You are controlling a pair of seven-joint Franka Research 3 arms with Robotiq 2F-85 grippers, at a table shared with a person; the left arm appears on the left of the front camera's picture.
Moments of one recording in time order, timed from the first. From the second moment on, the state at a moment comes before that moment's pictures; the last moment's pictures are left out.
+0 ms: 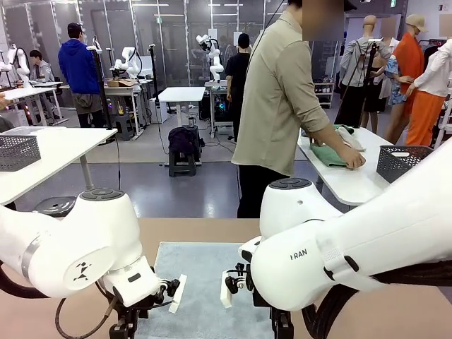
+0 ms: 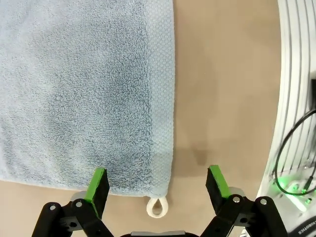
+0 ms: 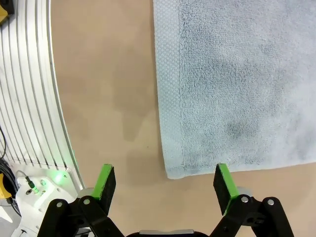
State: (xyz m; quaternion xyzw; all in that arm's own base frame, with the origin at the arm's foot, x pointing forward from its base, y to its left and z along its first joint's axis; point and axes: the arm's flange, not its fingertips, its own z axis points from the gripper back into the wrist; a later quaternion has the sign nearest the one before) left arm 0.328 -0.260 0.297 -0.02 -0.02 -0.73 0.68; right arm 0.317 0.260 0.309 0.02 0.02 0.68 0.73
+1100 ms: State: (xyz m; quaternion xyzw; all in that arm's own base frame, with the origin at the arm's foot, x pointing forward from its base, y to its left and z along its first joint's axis) left arm 0.325 -0.263 0.297 -0.01 -0.01 -0.74 0.67; right arm 0.322 0.258 0.293 0.02 0.03 0.69 0.72
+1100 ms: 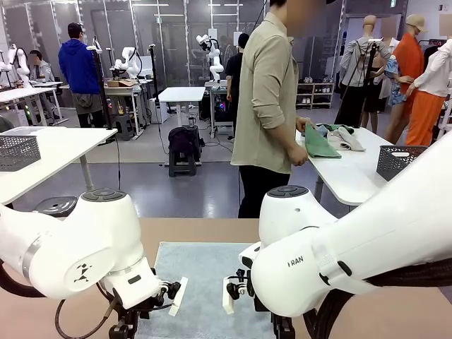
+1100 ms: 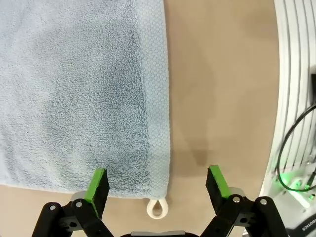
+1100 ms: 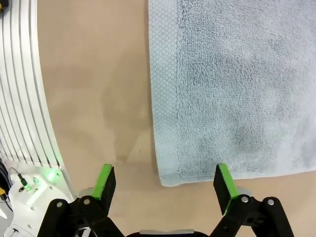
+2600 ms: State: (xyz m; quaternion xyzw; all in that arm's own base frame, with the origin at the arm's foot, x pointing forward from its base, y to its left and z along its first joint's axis) left arm 0.326 -0.267 0.300 0.03 -0.01 -0.77 0.64; right arm 0.328 0.258 0.294 0.00 0.01 0.70 0.71
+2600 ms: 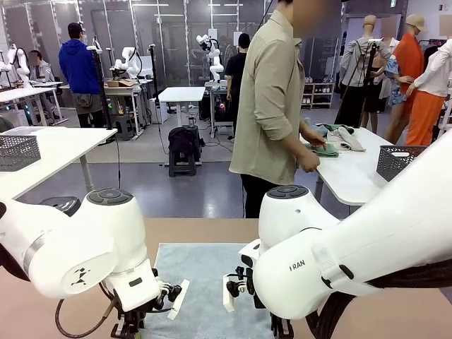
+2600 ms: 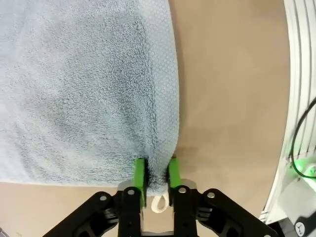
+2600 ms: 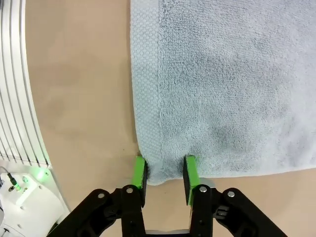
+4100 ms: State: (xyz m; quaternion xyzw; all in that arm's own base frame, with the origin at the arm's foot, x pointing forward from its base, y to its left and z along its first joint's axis) left arm 0.324 -0.271 0.301 0.04 -0.01 -0.77 0.63; right arm 0.328 0.259 0.296 0.00 0.01 0.70 0.71
